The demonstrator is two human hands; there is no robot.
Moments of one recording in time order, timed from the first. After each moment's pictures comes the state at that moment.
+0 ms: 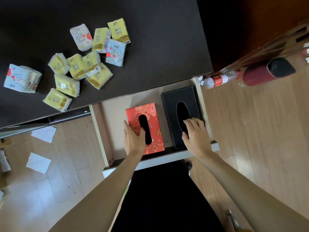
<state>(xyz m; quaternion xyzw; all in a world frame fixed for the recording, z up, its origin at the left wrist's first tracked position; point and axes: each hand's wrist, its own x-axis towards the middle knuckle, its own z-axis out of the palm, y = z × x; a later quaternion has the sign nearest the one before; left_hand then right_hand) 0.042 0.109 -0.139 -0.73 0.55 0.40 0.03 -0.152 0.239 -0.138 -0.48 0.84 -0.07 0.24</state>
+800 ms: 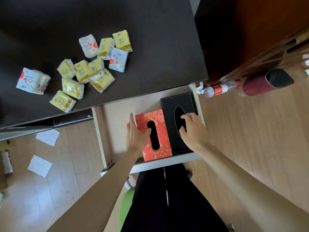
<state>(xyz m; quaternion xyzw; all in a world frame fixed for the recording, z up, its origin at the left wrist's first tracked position) 0.026 0.098 -0.133 -0.67 0.59 0.46 0.02 -0.173 0.205 -0.105 -0.47 0.83 -0.08 0.29</state>
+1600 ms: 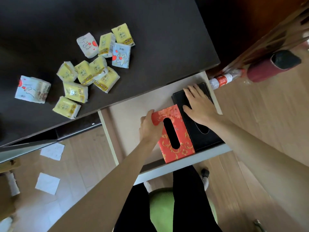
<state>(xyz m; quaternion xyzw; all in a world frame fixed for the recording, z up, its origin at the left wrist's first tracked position) 0.026 0.074 -0.153 -0.60 0.63 0.49 0.04 -0.182 0.144 -0.146 -0.50 0.82 -0.03 0.28</state>
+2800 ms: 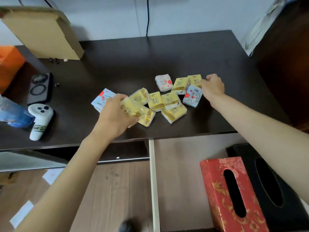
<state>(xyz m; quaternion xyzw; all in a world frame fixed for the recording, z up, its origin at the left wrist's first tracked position) 0.223 -0.145 -0.049 -0.58 0.73 0.33 -0.15 -0.113 -0.141 -0.102 -0.30 0.87 -0.35 0.18</state>
